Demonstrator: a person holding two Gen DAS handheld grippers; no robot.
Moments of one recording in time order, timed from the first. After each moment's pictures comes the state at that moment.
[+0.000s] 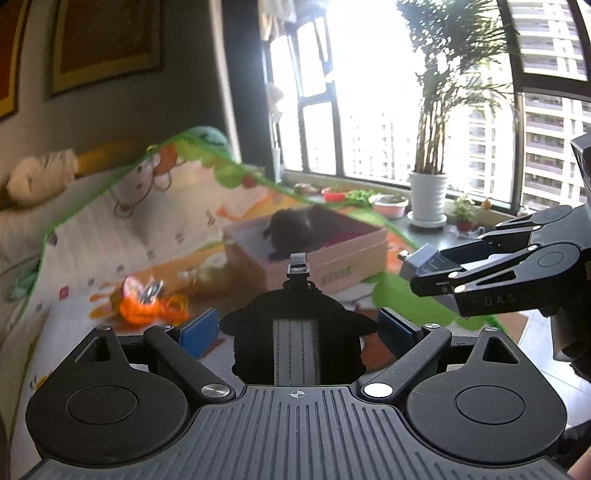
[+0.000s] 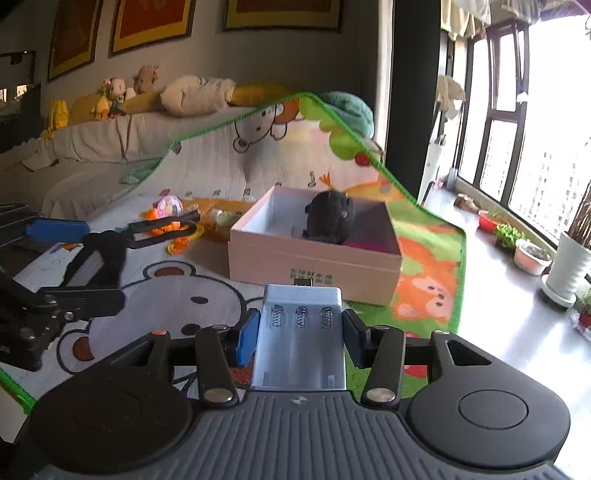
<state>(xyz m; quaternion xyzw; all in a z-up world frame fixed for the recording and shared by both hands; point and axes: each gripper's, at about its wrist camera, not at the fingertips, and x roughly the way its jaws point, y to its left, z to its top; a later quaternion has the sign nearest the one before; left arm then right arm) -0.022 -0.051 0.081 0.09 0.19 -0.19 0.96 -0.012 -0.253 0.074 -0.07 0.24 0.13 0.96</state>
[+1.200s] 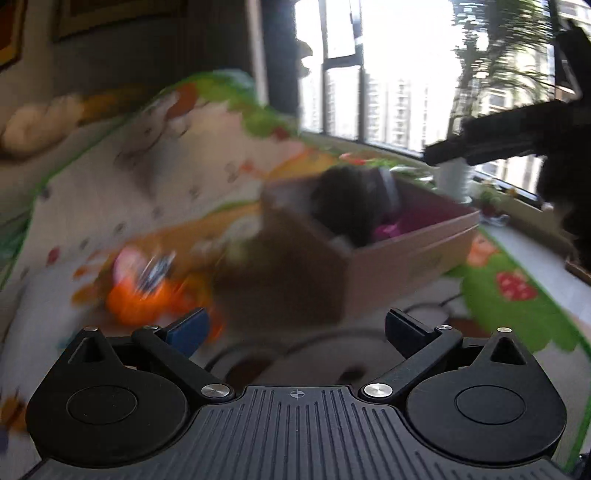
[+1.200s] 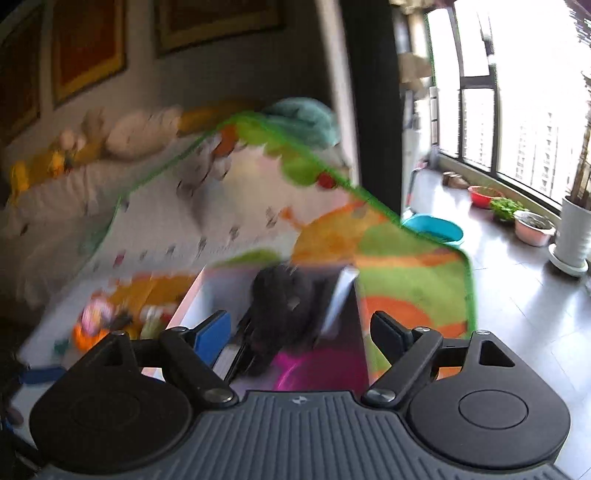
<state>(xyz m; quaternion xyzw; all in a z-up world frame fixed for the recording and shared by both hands) 0.111 -0.008 0.030 0.05 0.28 -0.15 0.95 0.169 -0.260 0.094 -0.01 0.27 0.12 0.96</state>
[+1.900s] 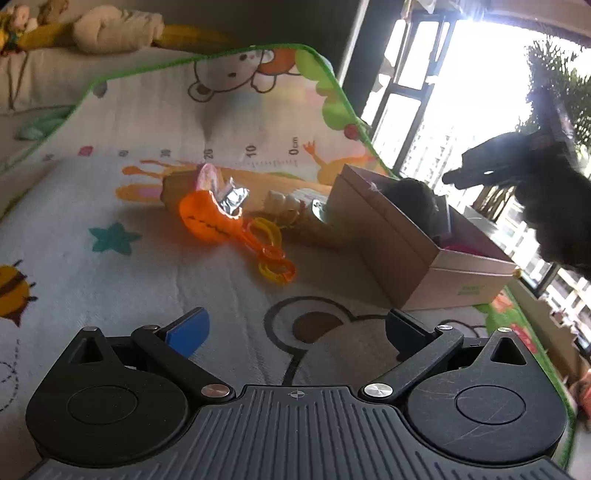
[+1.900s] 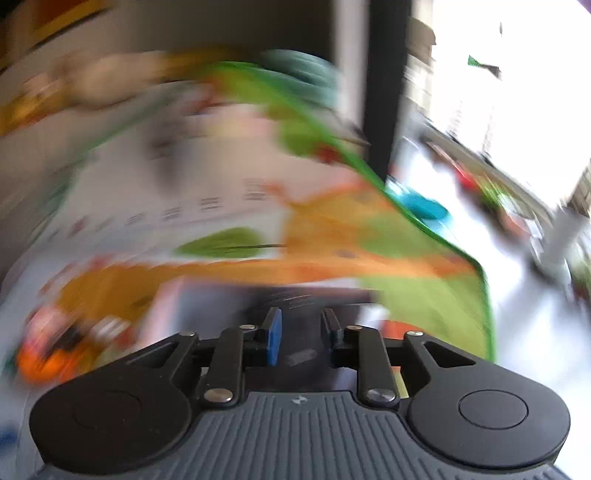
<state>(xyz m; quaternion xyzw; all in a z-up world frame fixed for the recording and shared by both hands) 0.110 0.067 0.003 -0.13 0.29 -0.12 0.94 0.304 -0.245 0.096 -0.01 0.34 0.01 0.94</state>
